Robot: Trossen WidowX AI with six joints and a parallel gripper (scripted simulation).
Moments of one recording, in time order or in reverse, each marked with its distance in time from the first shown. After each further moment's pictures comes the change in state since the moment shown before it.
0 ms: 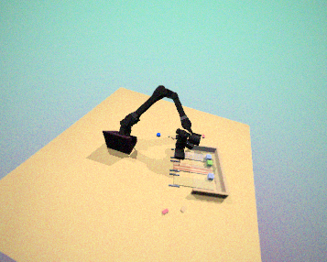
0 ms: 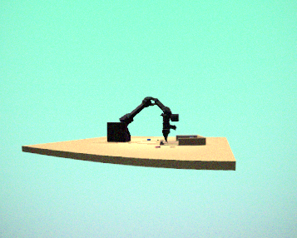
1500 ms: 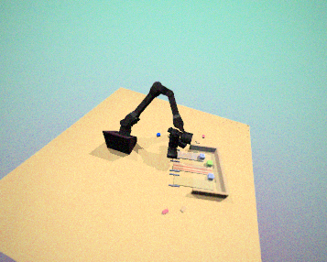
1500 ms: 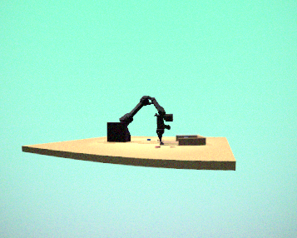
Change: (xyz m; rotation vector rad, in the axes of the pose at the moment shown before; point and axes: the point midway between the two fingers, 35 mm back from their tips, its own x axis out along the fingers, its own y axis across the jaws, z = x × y) arm 0.000 -0.002 -0.046 -0.005 -0.016 0.001
